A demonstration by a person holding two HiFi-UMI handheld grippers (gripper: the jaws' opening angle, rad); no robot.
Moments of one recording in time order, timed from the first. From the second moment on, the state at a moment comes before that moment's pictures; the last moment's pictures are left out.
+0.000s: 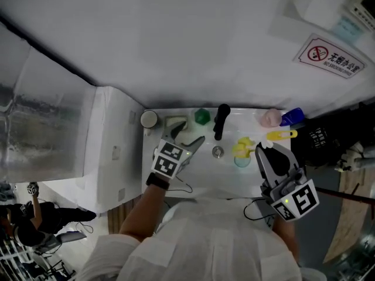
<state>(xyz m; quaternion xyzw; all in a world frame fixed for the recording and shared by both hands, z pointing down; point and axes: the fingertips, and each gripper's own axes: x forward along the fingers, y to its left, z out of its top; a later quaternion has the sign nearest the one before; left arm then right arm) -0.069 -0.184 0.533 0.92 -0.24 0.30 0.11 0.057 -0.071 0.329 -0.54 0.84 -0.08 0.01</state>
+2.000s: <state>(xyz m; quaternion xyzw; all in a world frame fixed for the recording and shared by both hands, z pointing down) 0.109 -0.003 0.725 0.90 0.05 0.43 0.04 0.184 -0.001 0.374 -0.60 0.79 -0.12 -0.05</state>
